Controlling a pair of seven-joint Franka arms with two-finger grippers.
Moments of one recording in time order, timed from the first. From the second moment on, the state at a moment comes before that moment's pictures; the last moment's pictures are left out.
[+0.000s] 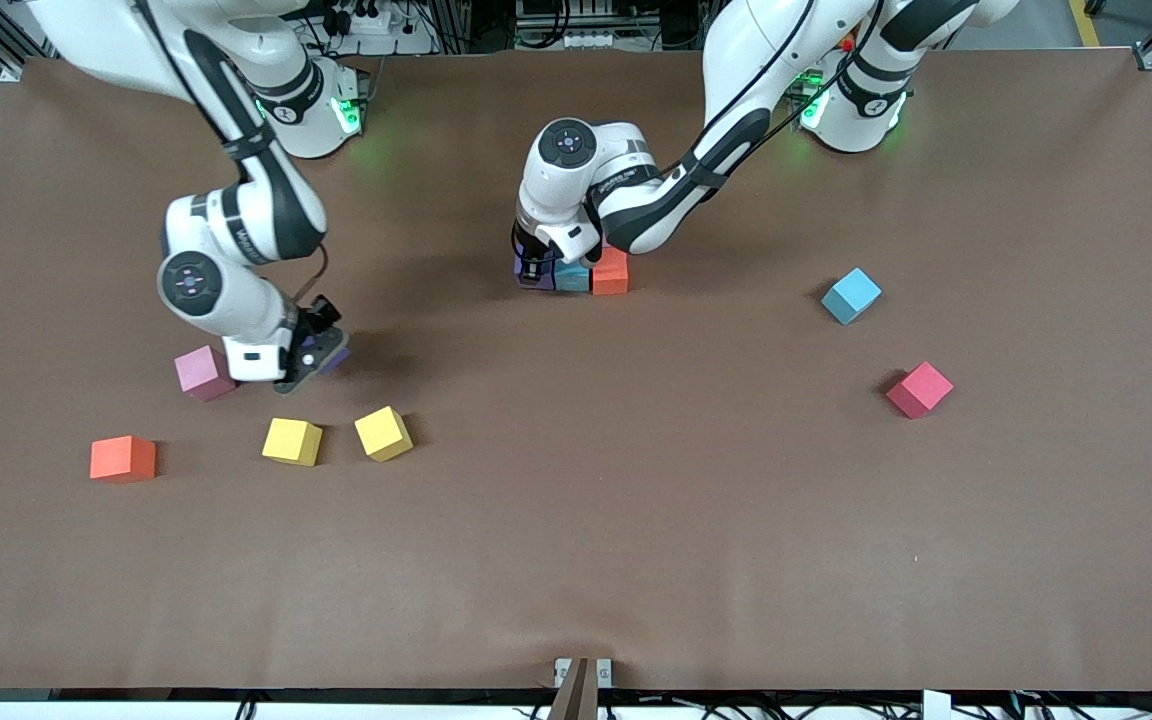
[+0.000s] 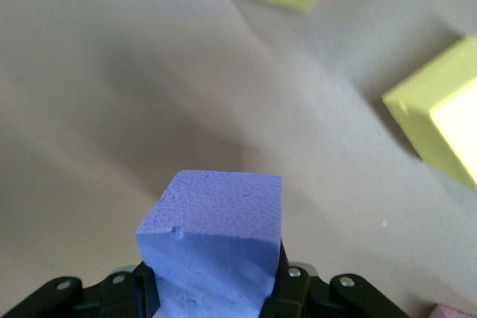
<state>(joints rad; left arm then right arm) -0.55 0.72 -0.55 -1.81 0.33 2.62 -2.73 0.13 0.26 0.11 -2.22 -0.04 2.33 -0.49</state>
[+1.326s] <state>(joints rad) -0.51 0.71 -0.56 -1.78 0.33 2.63 -2.73 0.26 0.28 0.12 -2.11 0.04 2.28 0.04</state>
